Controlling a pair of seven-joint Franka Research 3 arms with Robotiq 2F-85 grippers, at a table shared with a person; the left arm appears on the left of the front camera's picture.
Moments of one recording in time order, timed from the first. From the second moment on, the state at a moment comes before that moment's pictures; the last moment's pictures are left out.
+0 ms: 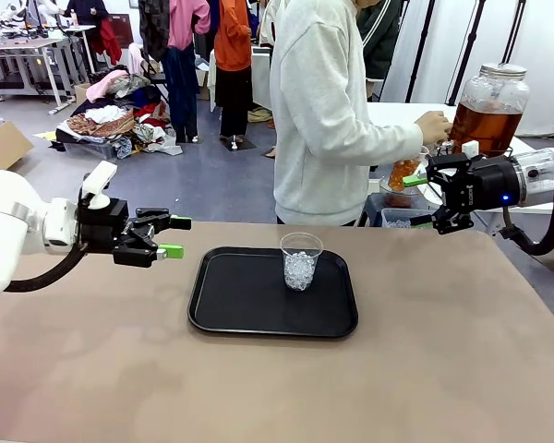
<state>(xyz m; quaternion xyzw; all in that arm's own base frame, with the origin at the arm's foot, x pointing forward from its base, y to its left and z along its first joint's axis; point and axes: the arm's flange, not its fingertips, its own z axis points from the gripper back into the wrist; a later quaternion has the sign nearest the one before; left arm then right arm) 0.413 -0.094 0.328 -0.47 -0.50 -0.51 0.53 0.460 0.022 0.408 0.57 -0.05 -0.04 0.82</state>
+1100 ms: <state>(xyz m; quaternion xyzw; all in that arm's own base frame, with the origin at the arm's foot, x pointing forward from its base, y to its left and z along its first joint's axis) 0.413 -0.094 0.328 -0.47 -0.50 -0.51 0.53 0.460 0.022 0.408 0.57 -0.05 -0.04 0.82</state>
